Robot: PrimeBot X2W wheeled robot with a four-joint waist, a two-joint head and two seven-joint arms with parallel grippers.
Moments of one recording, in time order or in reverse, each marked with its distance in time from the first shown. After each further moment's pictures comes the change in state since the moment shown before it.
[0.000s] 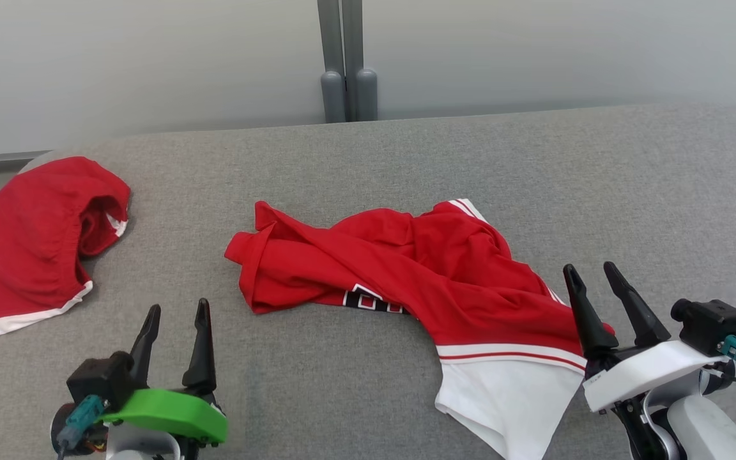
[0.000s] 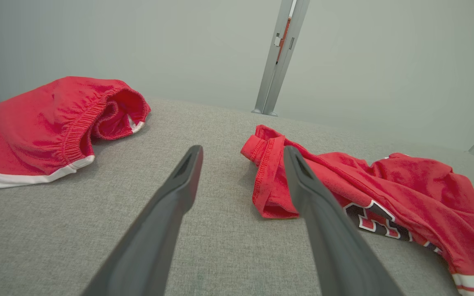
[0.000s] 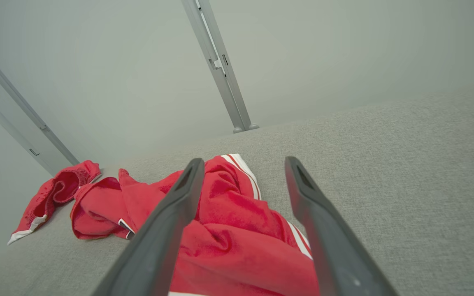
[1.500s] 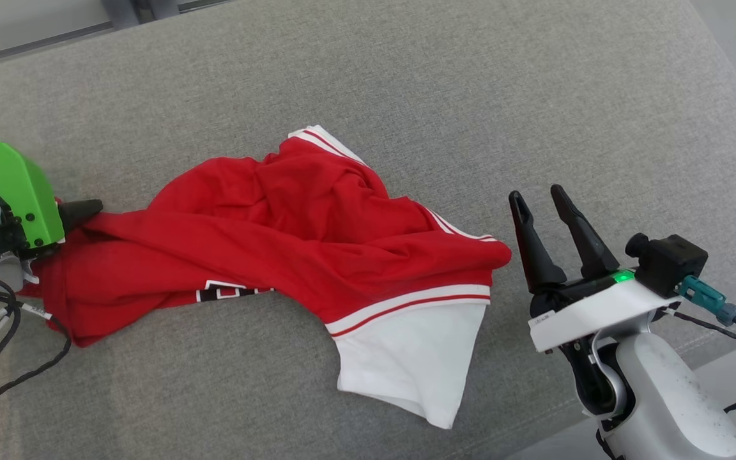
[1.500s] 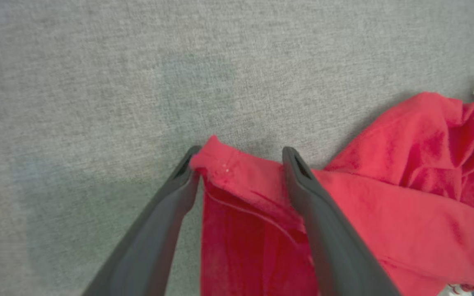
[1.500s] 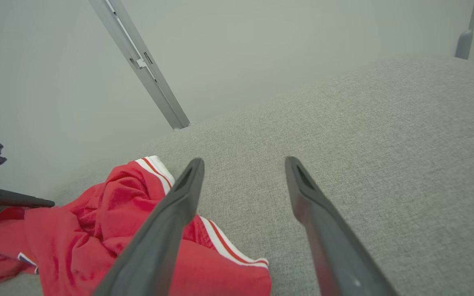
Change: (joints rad) left arm -0.748 0.363 -0.091 0.399 -0.384 -0.047 1.167; right arm -0.169 0.117 0.038 -0.041 -0.063 0.000 0.000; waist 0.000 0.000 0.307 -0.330
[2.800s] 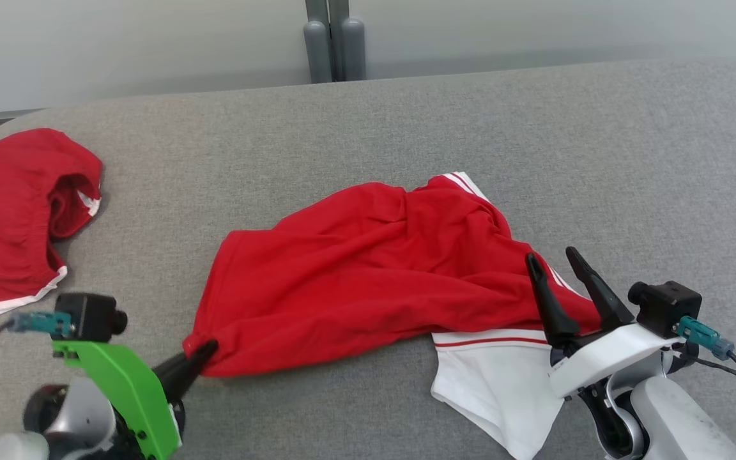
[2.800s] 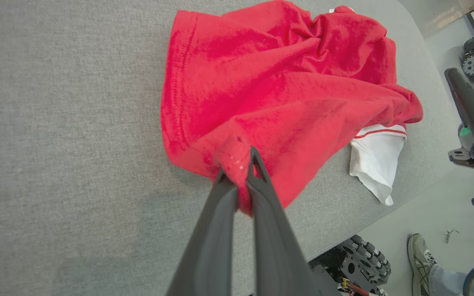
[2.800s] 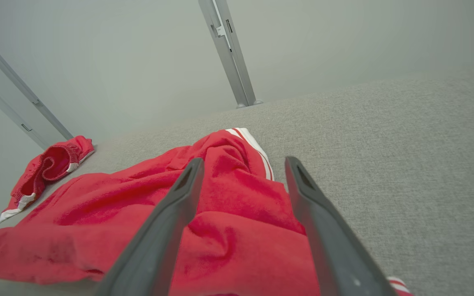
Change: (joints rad) left arm 0.737 0.014 -0.028 -0.830 -0.183 0.070 -0.246; right arm 0.082 -0.055 0.011 0.109 -0.014 0.000 0.000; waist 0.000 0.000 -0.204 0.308
